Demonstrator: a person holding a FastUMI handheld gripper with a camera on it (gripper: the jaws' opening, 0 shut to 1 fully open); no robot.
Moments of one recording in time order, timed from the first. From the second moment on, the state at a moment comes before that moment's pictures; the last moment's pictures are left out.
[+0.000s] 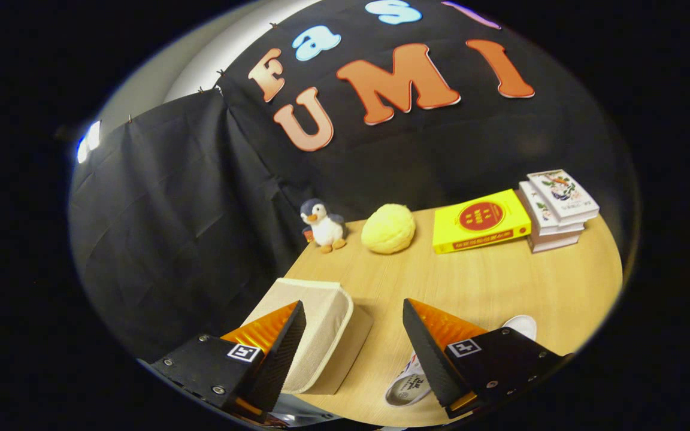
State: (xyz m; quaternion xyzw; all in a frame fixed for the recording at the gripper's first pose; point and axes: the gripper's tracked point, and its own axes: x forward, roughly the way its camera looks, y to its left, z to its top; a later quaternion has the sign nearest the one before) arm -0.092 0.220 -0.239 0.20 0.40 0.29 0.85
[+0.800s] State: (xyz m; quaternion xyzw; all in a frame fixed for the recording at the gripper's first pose) arm -0.146 0.320 -0.335 0.29 0.55 0.35 0.70
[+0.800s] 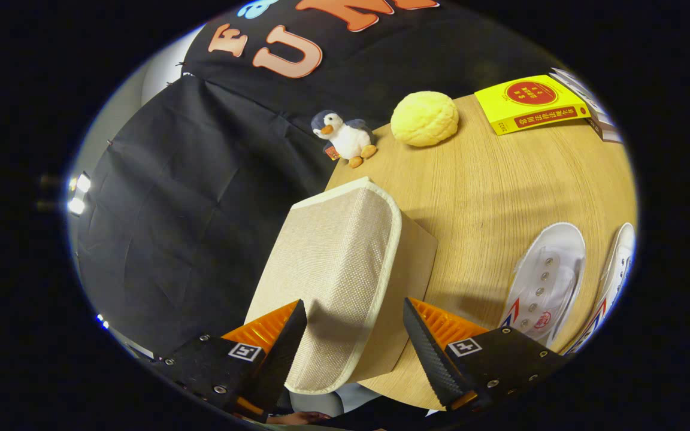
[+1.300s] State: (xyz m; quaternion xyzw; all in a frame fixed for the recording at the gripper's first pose) arm -0.154 0.338 -0.342 0.41 0.57 0.35 0.62
